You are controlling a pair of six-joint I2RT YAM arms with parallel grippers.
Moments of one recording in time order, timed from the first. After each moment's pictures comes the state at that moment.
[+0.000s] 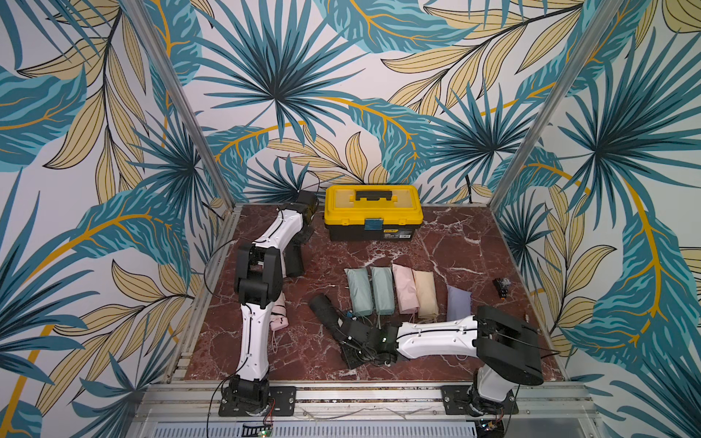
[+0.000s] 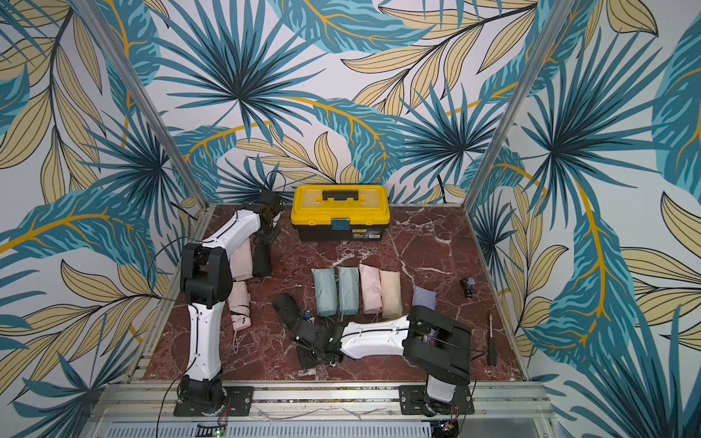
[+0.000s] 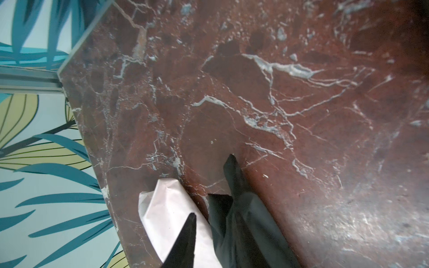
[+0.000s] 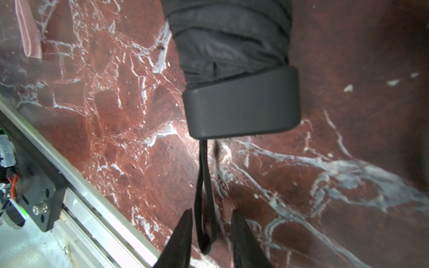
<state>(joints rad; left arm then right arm) -0.18 2.27 2.00 -0.92 -0.38 0.25 1.23 1.73 0.93 -0.29 0.01 0.81</state>
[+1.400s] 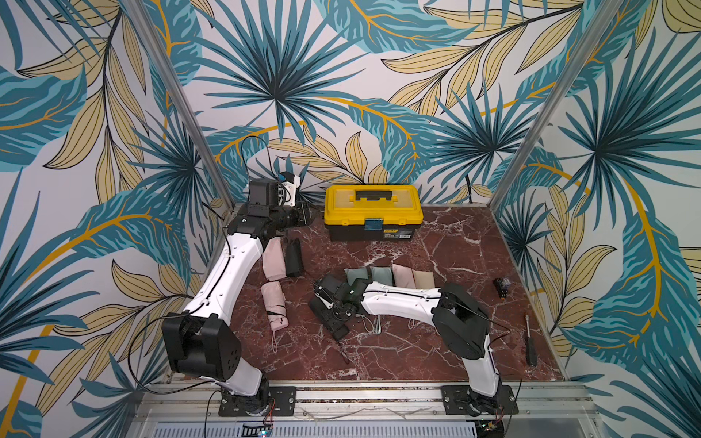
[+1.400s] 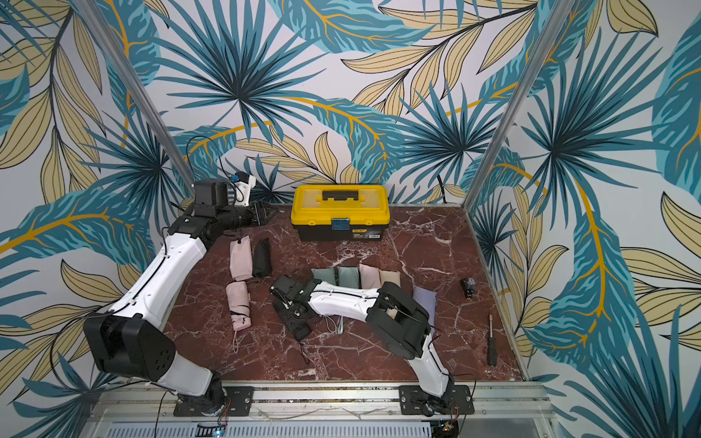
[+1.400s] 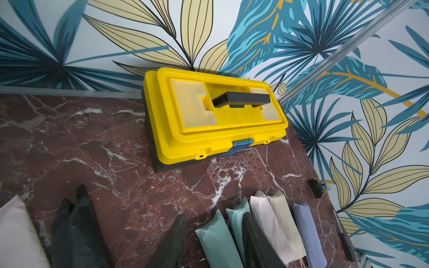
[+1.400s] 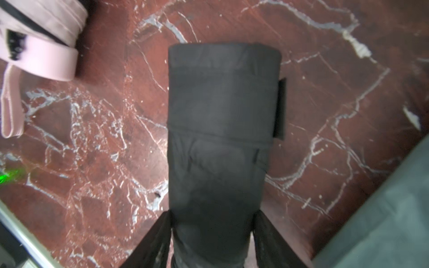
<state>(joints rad) -0.11 1.54 1.51 -0.50 0.49 -0.32 1.04 2.08 1.53 -0.65 0.00 0.35</state>
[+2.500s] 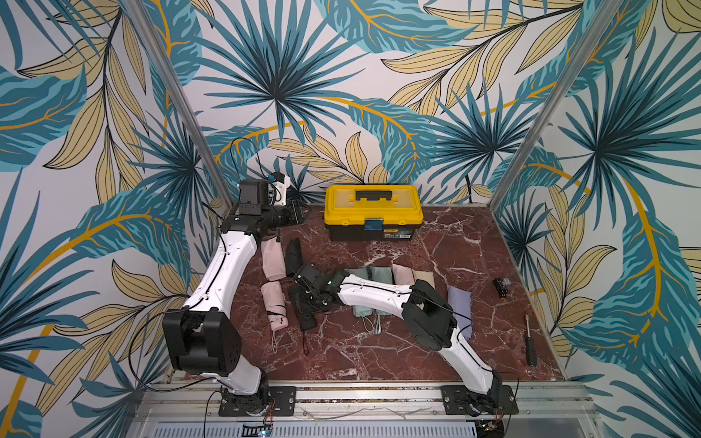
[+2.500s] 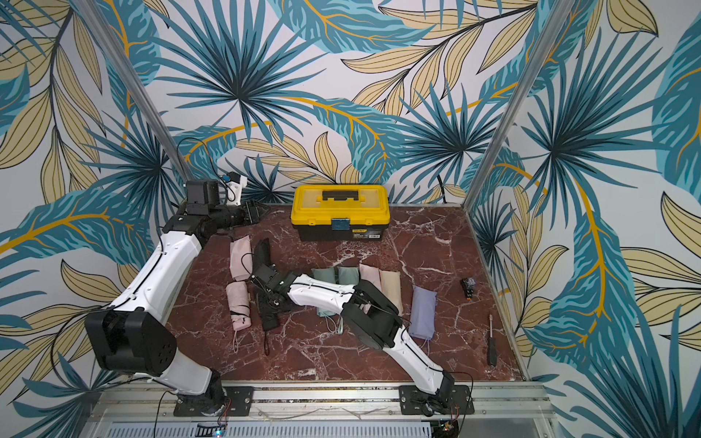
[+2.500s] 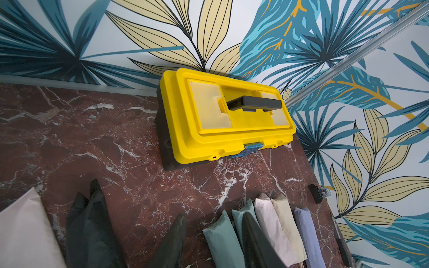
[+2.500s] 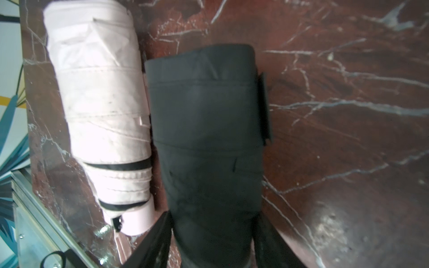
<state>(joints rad) -0.04 1.57 1.51 -0.50 0.54 -0.33 1.03 2.35 1.91 -0.60 -0.08 0.83</state>
